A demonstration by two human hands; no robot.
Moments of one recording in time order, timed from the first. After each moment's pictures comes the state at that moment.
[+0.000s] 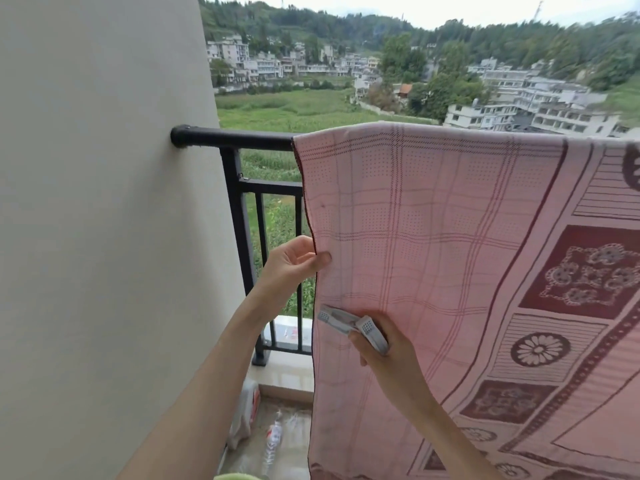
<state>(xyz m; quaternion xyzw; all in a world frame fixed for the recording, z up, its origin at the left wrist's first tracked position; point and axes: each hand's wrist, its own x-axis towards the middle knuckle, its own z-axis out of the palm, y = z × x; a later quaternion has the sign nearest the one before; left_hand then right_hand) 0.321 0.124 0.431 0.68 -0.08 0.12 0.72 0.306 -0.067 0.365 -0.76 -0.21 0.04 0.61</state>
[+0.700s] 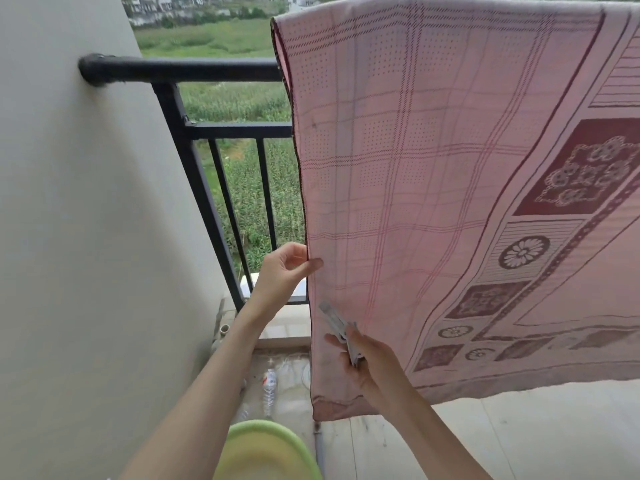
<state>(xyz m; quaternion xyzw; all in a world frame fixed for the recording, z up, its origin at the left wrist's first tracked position) 0.309 0.131 0.343 0.75 0.01 0.07 0.66 0.255 -0.036 0.281 -0.49 0.15 0.26 0.82</state>
